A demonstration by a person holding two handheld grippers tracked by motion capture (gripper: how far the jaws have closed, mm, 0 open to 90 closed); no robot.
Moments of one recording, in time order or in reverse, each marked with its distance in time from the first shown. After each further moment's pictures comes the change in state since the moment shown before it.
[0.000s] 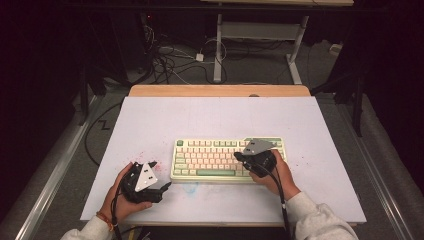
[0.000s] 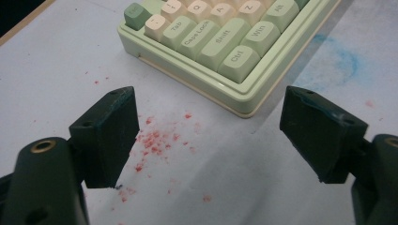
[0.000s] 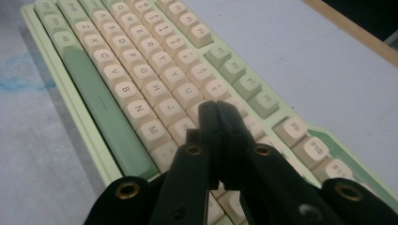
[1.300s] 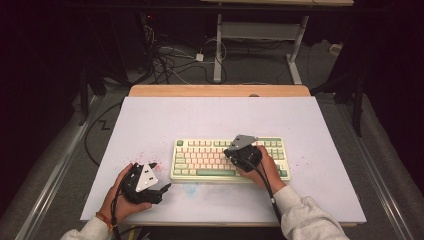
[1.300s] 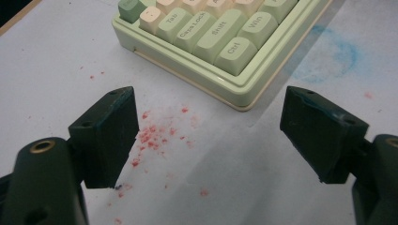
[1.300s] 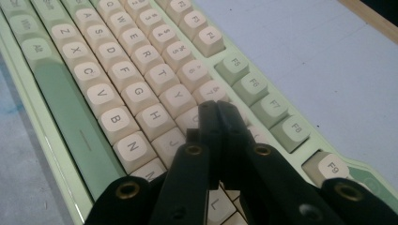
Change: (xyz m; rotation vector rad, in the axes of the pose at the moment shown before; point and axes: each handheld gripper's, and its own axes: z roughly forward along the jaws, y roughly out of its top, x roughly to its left) left arm -0.001 -0.001 0.001 0.022 -0.009 0.006; right arm 0.005 0.017 0.034 0.052 0.004 0.005
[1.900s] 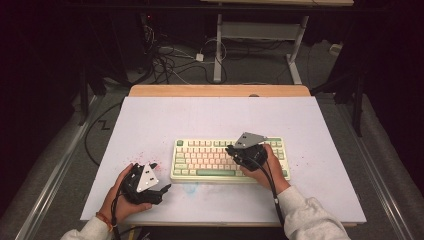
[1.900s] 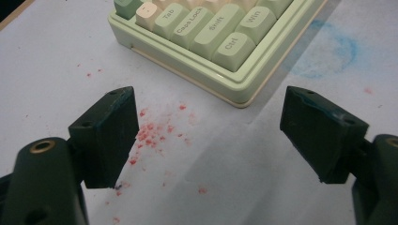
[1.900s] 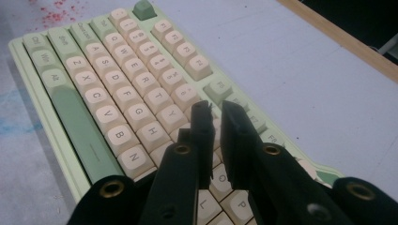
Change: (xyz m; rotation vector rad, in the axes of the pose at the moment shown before) left arm -0.001 0.000 0.001 0.012 0.001 0.010; right arm -0.004 0.002 -0.019 -0.087 -0.016 0.021
